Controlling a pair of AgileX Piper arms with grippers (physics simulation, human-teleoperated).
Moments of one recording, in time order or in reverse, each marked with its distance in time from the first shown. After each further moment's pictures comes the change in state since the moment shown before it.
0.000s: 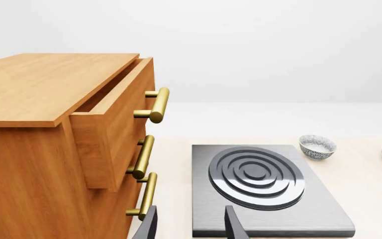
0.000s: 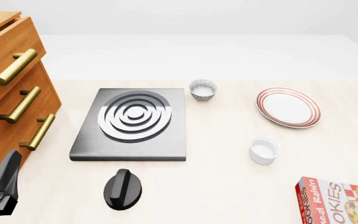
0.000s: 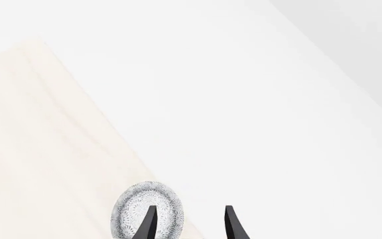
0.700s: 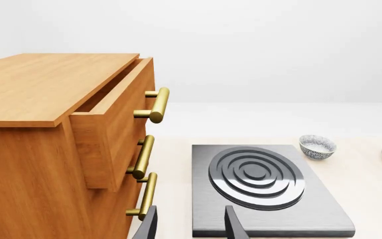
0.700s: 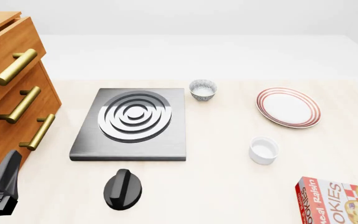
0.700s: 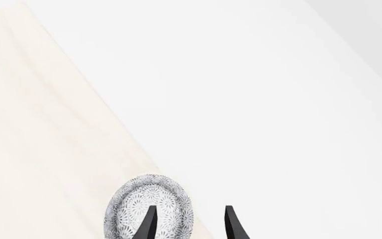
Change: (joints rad) left arm 0.000 0.000 0.000 0.000 0.000; right arm -0.002 0.121 0.048 -0.105 -0.006
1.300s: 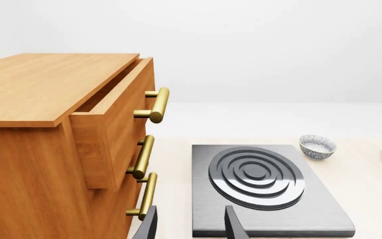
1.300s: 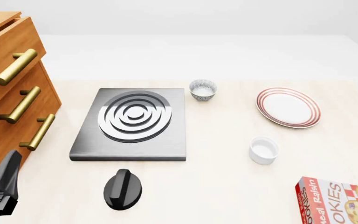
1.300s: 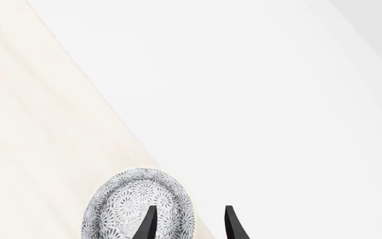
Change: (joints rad) left arm 0.000 0.000 0.000 0.000 0.000; right arm -0.022 0.113 0.020 -0.083 -0.035
